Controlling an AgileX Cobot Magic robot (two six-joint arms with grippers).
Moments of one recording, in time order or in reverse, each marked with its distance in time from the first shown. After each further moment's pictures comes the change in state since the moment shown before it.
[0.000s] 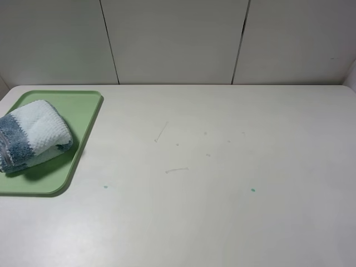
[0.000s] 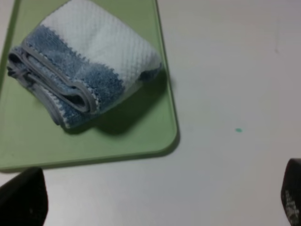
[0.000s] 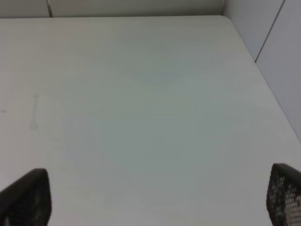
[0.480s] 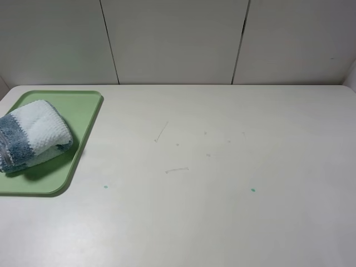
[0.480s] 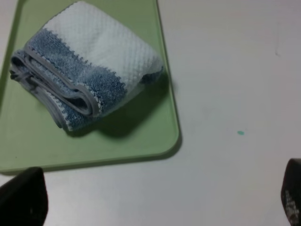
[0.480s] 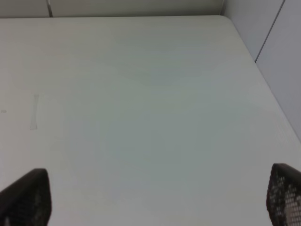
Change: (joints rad) left arm -0.001 -0.007 0.000 0.013 -0.003 -0.004; right arm 0.000 0.000 0.000 0.000 0.000 0.000
